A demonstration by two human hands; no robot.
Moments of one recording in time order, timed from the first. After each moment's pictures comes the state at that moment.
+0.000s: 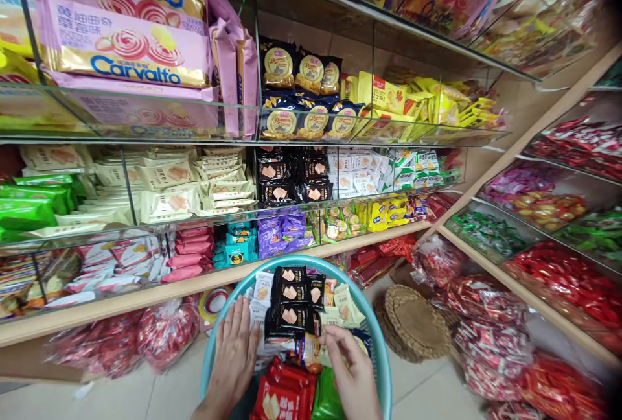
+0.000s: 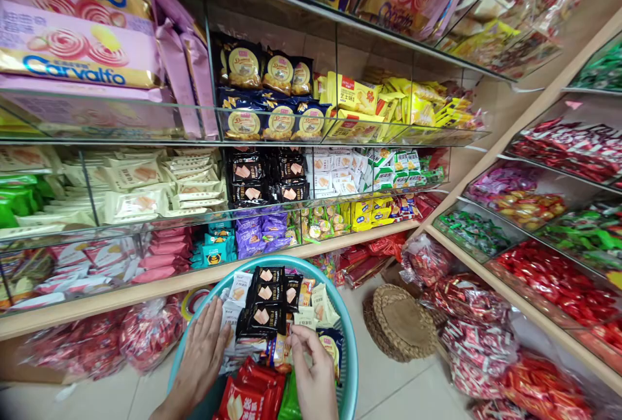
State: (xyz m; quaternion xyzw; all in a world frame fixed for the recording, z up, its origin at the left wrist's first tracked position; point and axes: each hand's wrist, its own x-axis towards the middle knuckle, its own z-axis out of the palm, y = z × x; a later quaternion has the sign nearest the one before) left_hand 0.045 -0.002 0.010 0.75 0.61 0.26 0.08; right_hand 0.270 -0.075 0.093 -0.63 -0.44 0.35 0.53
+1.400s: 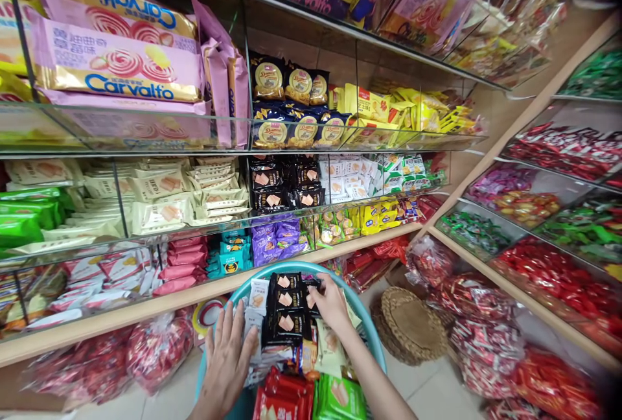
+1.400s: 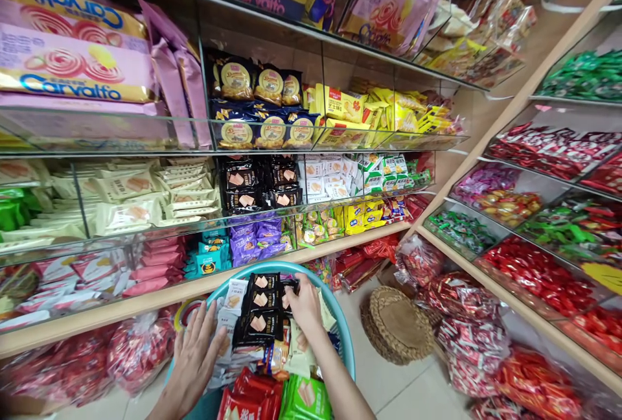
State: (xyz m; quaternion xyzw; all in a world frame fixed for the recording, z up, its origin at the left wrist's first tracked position) left_hand 0.045 0.005 0.042 0.70 0.65 0.24 0.17; right_hand 0.298 0.046 0.074 -0.73 -0.54 0.20 0.37
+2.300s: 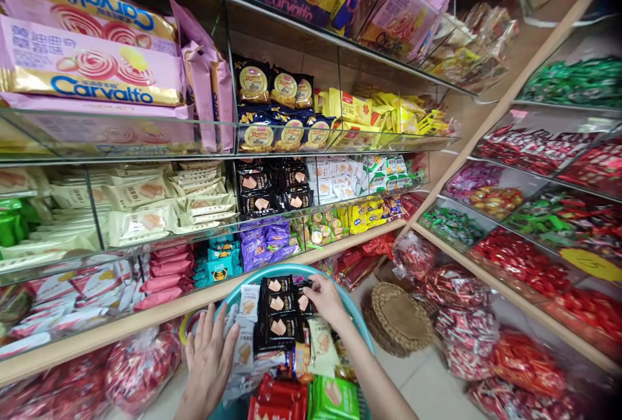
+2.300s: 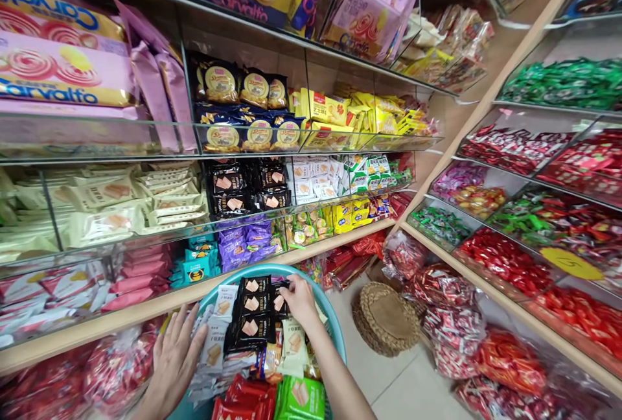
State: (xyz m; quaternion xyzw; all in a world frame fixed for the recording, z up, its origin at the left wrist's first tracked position) left_hand 0.034 0.024 0.055 0.68 0.67 0.25 0.19; right_hand 0.310 0.059 0.070 -0.70 -0.55 0.23 0.40
